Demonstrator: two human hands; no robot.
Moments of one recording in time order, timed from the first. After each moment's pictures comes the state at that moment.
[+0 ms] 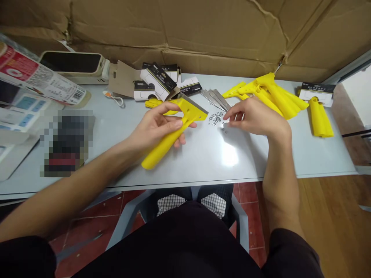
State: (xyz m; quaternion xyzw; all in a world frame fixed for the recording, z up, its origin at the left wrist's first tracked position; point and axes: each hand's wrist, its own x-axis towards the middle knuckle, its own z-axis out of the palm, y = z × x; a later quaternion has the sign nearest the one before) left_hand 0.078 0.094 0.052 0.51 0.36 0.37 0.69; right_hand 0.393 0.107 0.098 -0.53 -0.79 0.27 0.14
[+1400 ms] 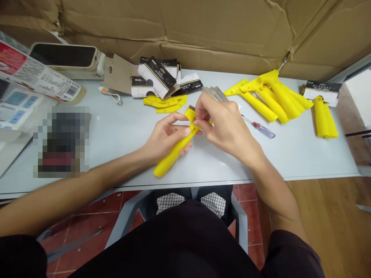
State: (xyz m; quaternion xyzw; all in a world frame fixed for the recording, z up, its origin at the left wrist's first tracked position) left_hand 0.095 0.076 0.027 0.46 0.30 0.39 0.75; right_hand 0.311 0.079 0.079 -0.44 -0.81 0.14 0.37
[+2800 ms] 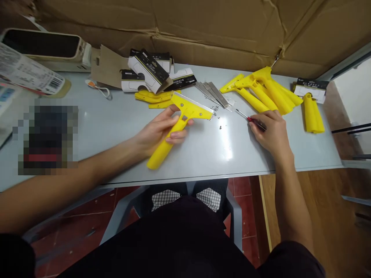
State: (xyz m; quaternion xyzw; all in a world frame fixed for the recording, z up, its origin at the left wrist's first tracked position) left_hand 0.092 0.090 0.023 0.27 0.24 0.33 0.87; right_hand 0.478 0.047 0.020 -0.58 -0.76 -0.02 0.28
